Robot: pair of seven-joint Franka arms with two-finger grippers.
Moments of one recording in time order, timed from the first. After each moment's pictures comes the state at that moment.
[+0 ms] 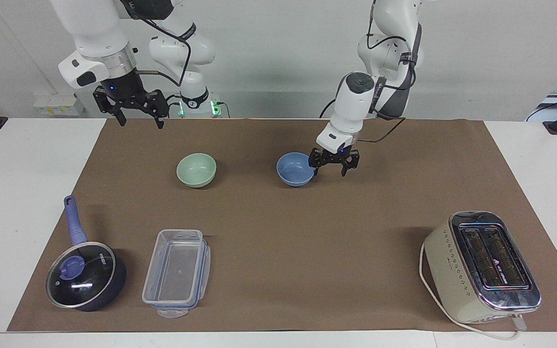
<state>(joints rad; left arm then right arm) -0.53 0.04 0.02 -2.11 -0.05 2.26 -0.42 -0.03 0.00 0.10 -1.53 -0.02 1.51 0.15</state>
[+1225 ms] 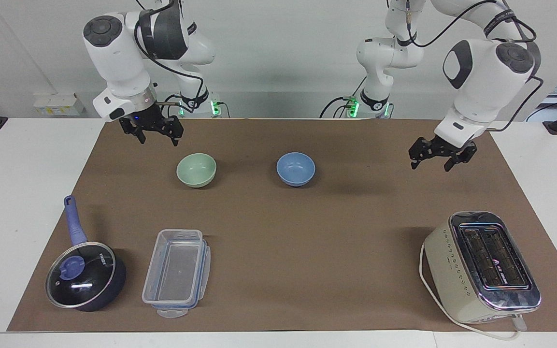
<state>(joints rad) -0.04 0.03 0.04 -1.66 -0.05 1.71 0.07 -0.04 -0.12 0.10 -2.19 0.00 1.97 0.15</state>
